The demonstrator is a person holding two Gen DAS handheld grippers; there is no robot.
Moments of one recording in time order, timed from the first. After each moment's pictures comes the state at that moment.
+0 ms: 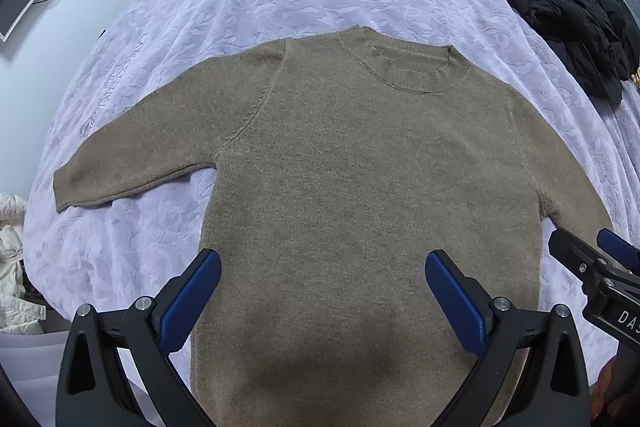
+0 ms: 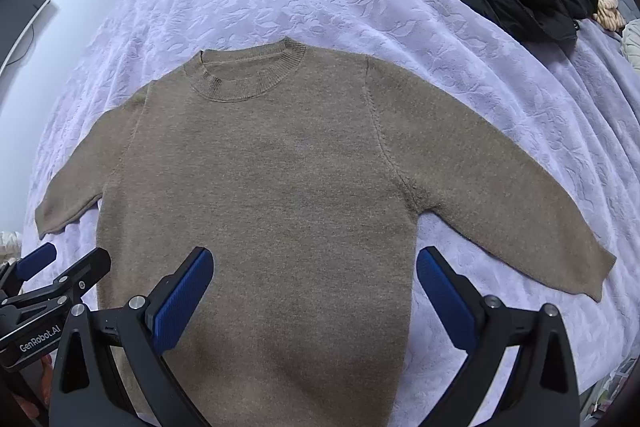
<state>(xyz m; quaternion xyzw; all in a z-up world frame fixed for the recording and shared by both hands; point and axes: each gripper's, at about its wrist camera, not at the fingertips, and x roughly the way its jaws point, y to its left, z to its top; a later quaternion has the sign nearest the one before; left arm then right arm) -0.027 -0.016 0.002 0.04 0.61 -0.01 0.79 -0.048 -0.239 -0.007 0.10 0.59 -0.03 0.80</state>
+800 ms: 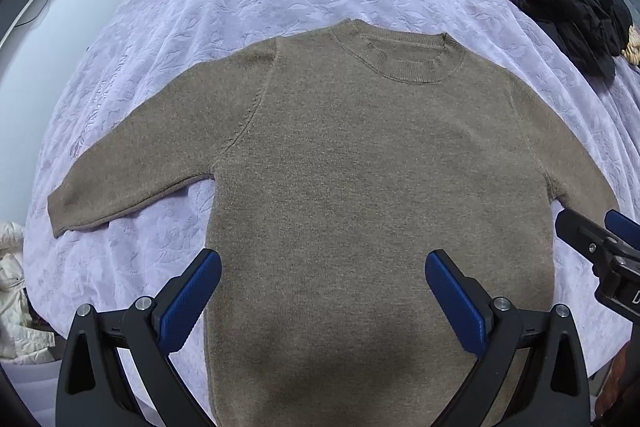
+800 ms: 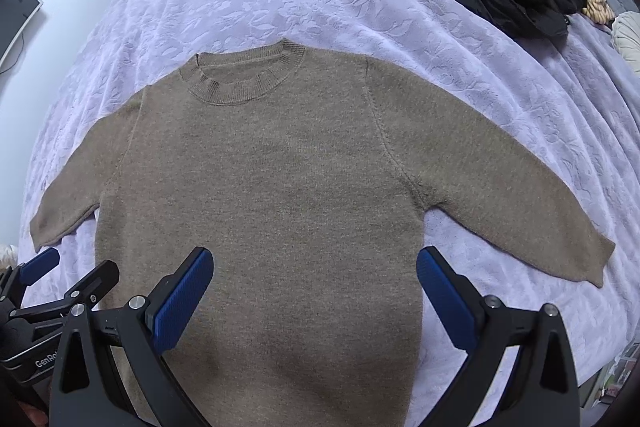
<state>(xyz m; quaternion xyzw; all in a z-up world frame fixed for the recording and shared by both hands) -0.018 -0.007 -0.011 0.07 0.61 -0.04 0.79 -0.045 -0.225 -0.011 0.11 0.59 -0.05 0.80</state>
